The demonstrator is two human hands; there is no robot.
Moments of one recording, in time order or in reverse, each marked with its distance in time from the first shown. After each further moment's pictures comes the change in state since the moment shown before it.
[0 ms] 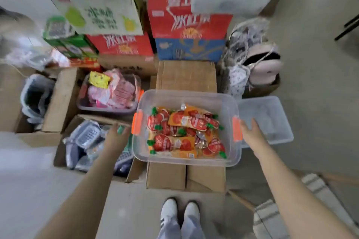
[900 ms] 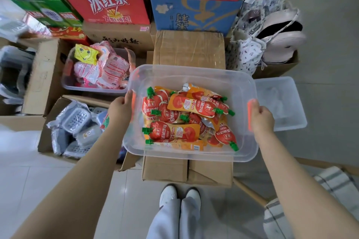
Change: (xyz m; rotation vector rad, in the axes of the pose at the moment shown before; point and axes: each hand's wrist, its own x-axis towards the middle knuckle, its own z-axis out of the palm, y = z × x) left_hand 0.082 -0.015 0.070 0.018 0.106 0.036; right_hand 0.070 0.036 0.054 -0.043 0.286 -0.088
